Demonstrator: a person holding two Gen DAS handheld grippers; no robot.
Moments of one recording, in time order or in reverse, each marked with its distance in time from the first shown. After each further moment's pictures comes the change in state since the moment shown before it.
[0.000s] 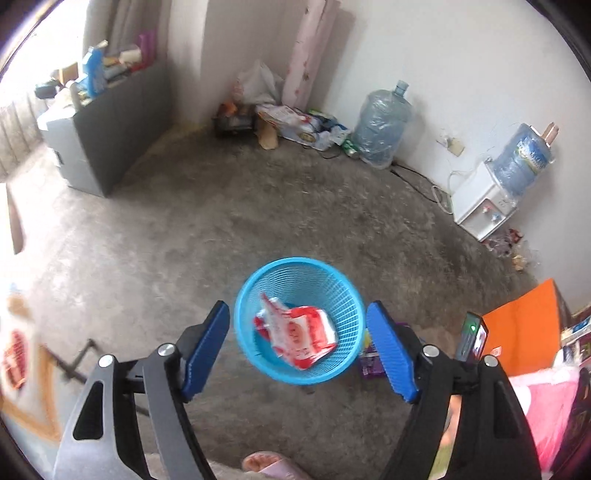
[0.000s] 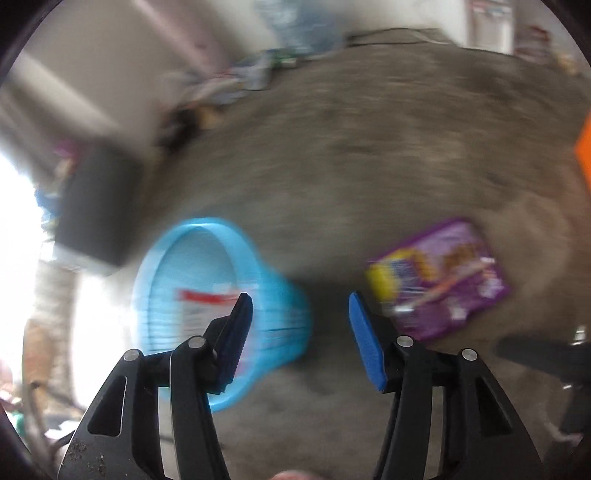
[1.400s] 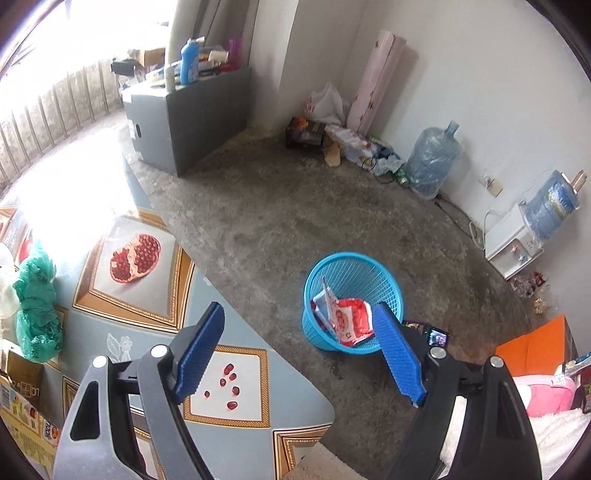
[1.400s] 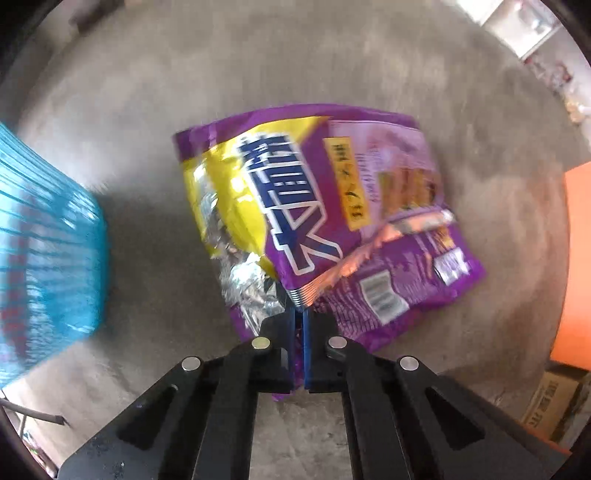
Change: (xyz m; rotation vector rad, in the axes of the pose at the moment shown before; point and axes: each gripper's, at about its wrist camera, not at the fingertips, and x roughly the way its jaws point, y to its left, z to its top) left arm -0.111 0.072 -0.076 -0.178 -0.094 0.128; right arm 0.165 -0.072 -0.019 -0.236 0.212 -0.335
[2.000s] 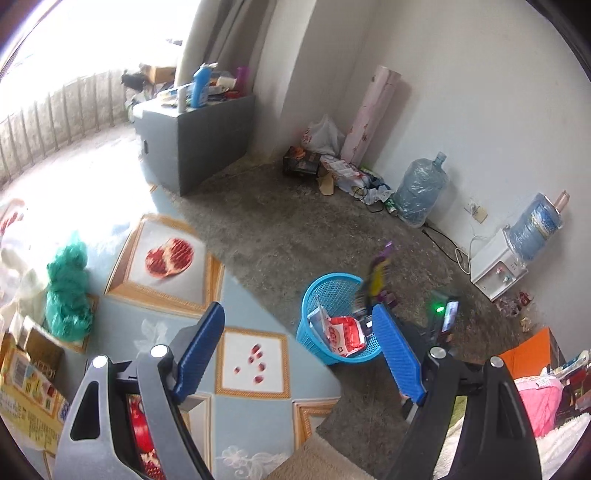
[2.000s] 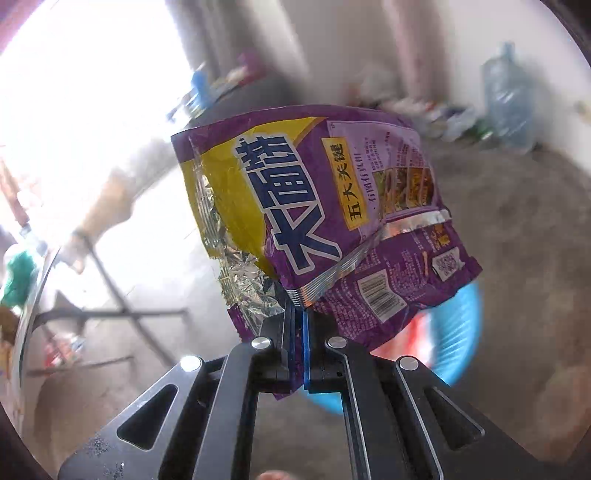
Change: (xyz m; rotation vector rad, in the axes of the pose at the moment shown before) left arm -0.051 0.028 -0.024 -0.049 -0.103 -0.043; right arm -0.268 0.180 -0.081 -0.466 -0.390 0.656
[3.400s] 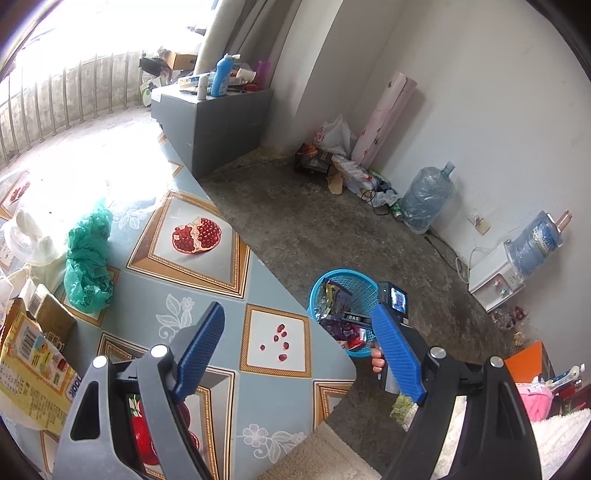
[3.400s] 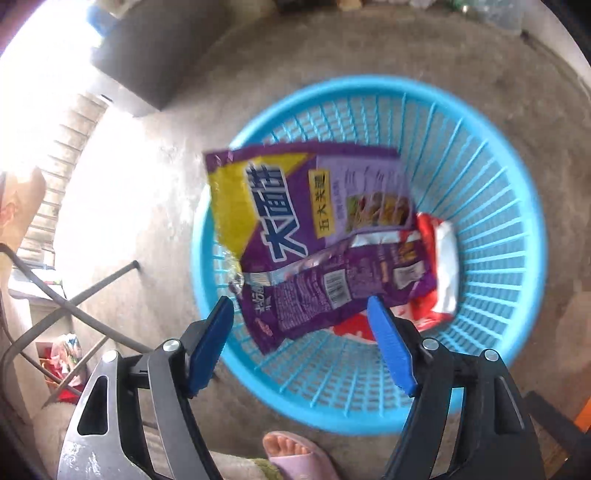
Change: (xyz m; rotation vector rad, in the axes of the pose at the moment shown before) left arm -0.023 0.033 -0.014 -0.068 -0.007 -0.016; right arm 0.176 0.027 0.031 0.211 0.378 -0.149
